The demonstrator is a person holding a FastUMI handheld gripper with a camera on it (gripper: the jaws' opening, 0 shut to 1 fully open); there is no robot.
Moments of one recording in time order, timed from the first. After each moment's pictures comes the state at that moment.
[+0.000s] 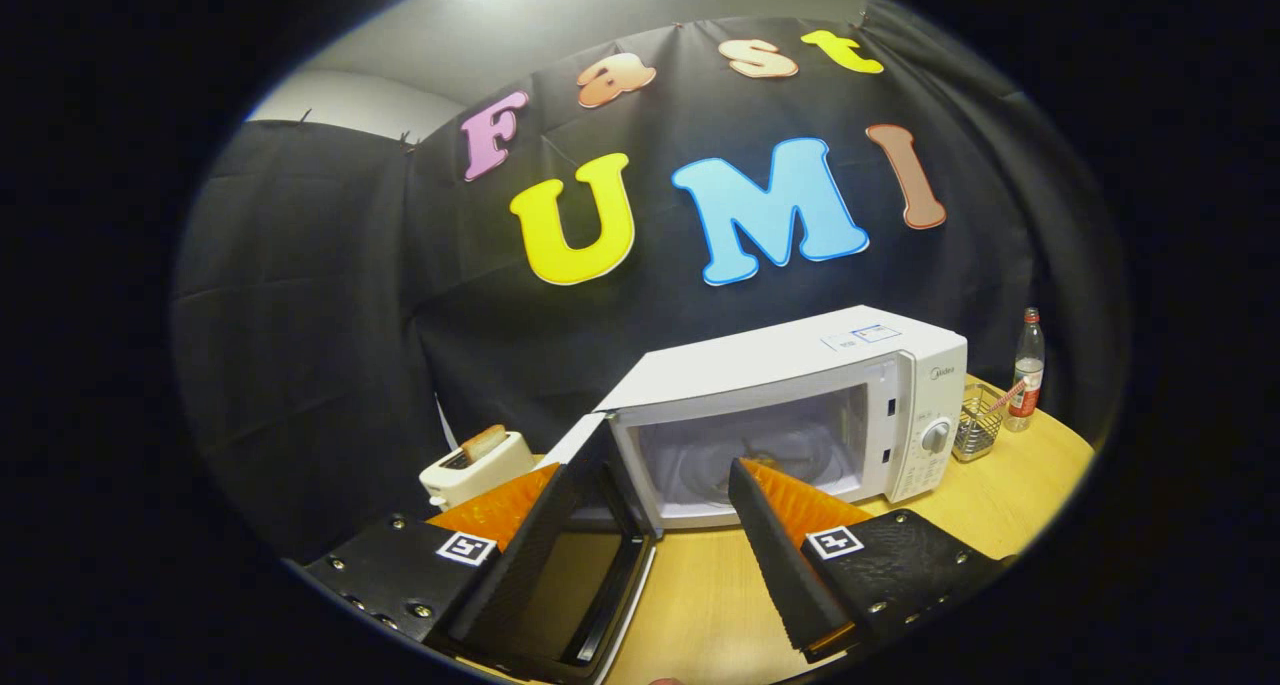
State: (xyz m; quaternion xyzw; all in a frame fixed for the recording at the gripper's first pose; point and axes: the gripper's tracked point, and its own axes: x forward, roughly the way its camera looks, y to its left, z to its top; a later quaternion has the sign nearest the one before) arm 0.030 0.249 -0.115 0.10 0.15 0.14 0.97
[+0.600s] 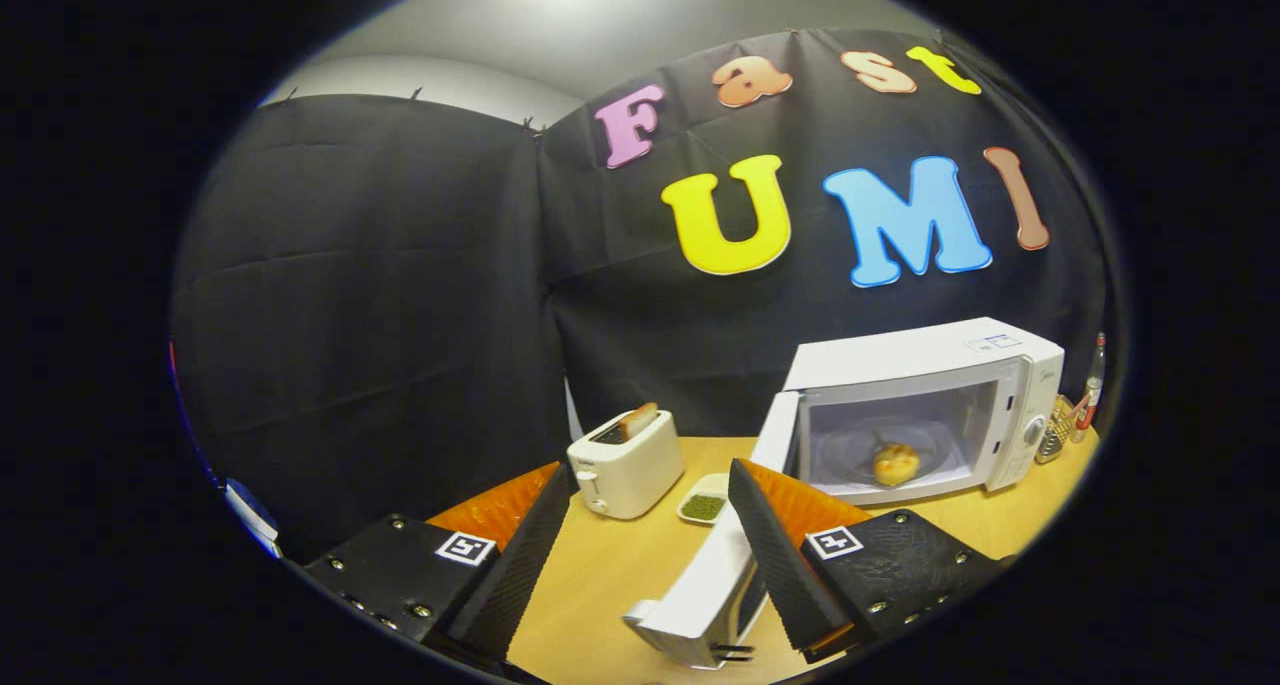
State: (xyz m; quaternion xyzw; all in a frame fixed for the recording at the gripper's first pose) arm -0.073 0.392 -0.091 0.08 0.15 0.30 0.94
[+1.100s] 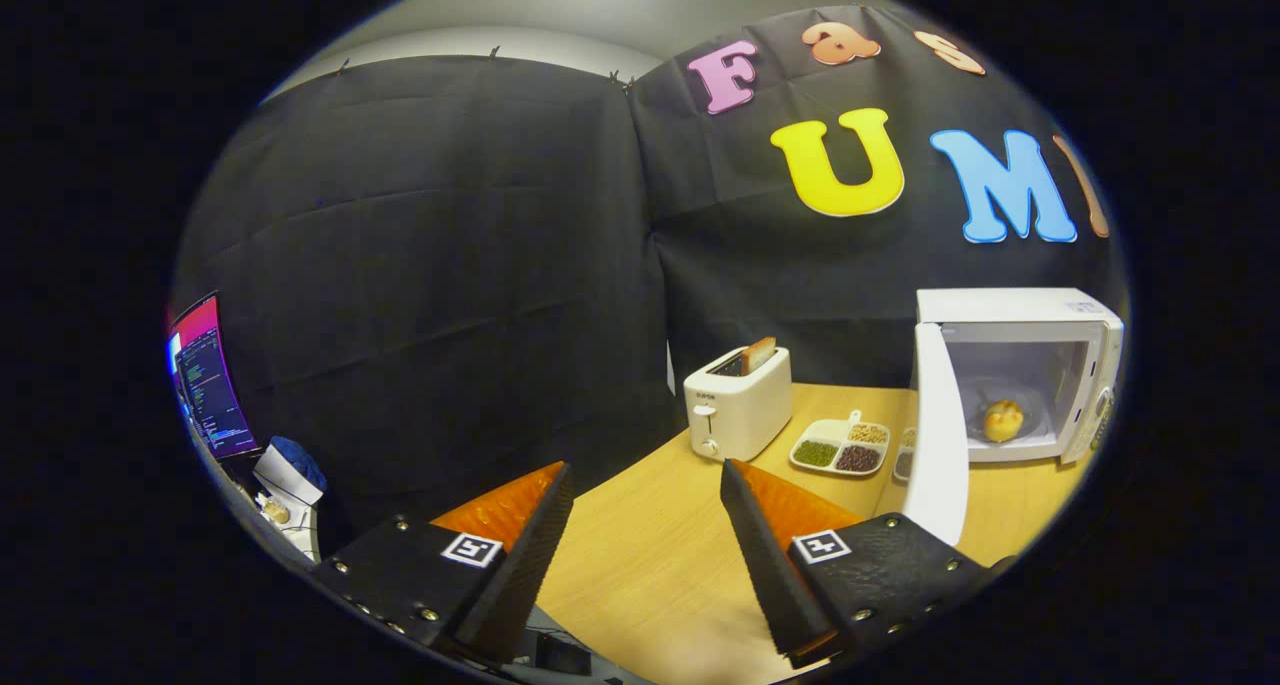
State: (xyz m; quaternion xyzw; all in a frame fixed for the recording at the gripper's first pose) arm -0.147 0.461 -0.150 0.05 0.21 0.41 0.88
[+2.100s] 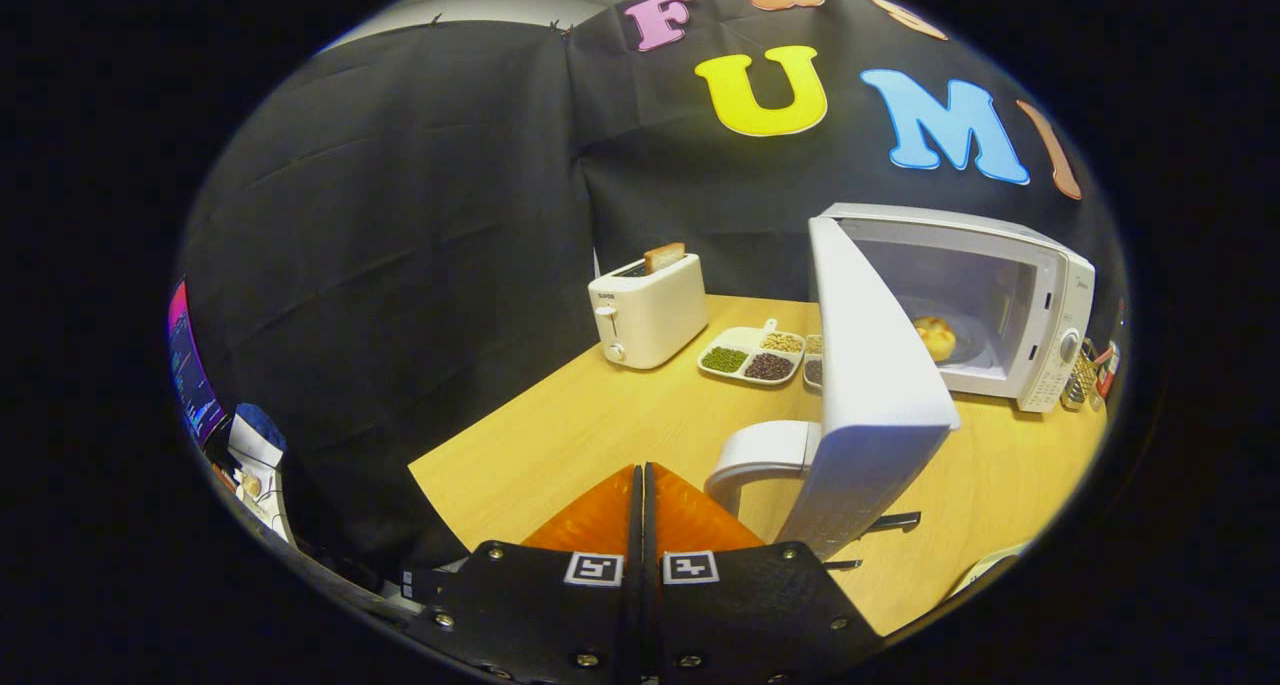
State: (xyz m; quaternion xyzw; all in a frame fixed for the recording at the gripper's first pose) arm -0.124 0.337 -0.218 0.01 0.31 0.33 0.89
